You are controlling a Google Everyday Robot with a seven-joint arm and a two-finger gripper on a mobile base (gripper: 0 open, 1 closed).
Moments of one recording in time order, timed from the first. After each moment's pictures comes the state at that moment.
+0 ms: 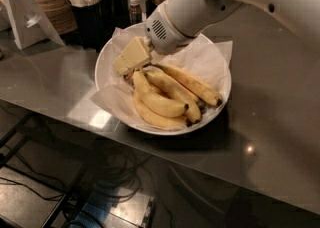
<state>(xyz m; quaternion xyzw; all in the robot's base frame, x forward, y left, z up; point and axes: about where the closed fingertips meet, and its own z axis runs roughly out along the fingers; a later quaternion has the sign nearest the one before) 0.537 0.050 0.926 -0.36 0.87 0.25 0.22</state>
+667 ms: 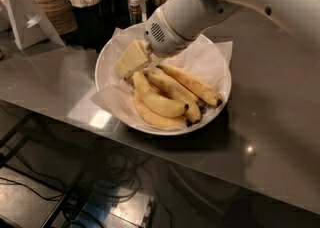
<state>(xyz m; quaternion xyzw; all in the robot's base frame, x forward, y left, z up) 0.534 0.052 0.921 -0.36 0.87 0.25 0.22</state>
